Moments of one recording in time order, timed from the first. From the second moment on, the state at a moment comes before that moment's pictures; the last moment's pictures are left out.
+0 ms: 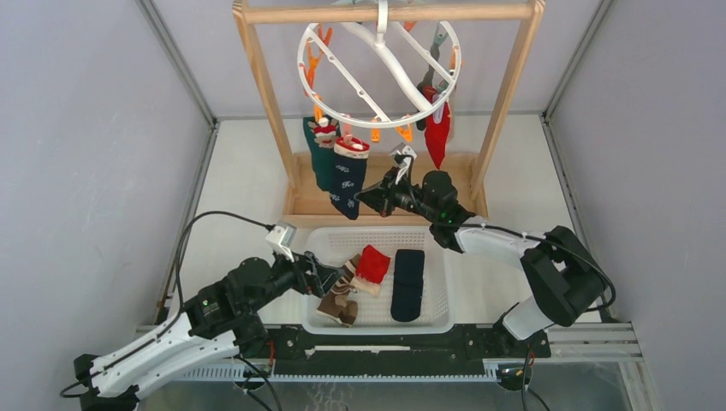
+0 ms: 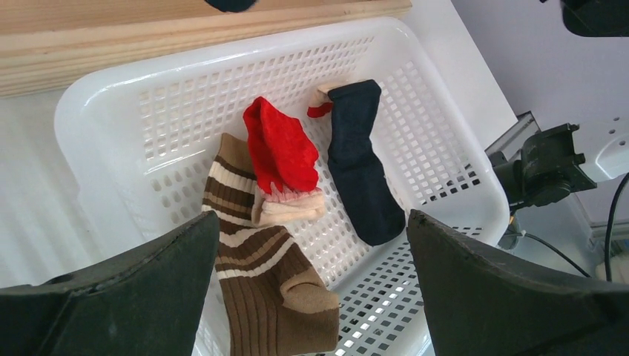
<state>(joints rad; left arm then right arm) -1.01 0.35 0.44 -0.41 -0.21 -0.64 0.66 1.54 0.80 0.71 -0.46 0.44</state>
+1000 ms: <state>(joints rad) -0.95 0.56 0.78 -0.35 -0.27 -0.36 0.57 1.19 0.72 0.46 -0.71 0.44</state>
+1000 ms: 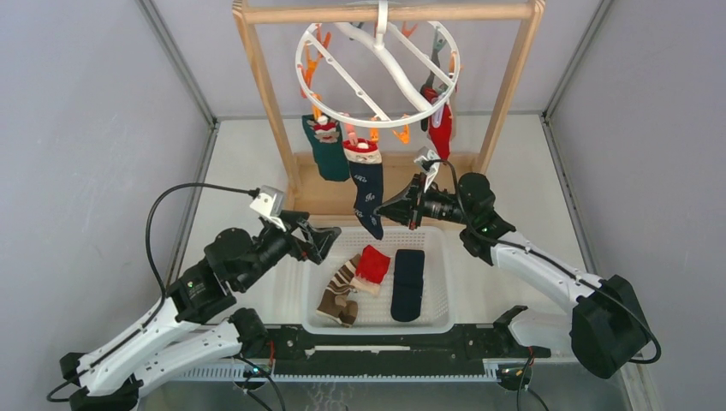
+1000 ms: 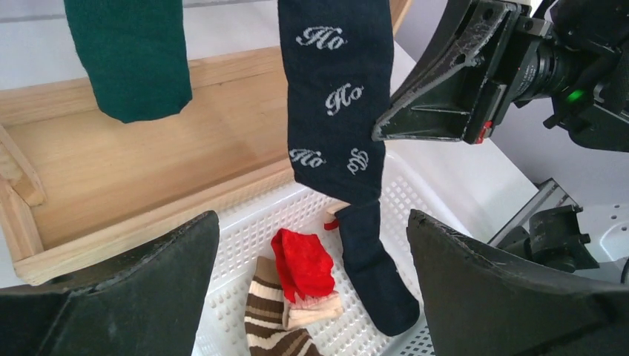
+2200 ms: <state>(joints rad) -0.79 0.83 0.87 0.03 0.10 -0.34 0.50 1.15 0.72 0.51 -1.05 0.66</state>
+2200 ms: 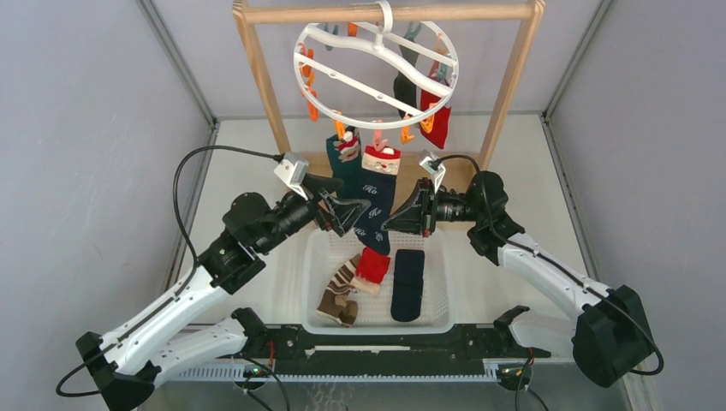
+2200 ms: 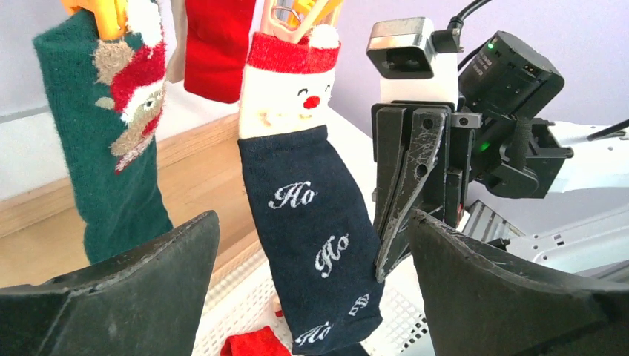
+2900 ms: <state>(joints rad) -0.79 0.95 0.94 0.08 0.06 -0.21 0.51 1.09 0.72 0.41 -0.99 0.62</state>
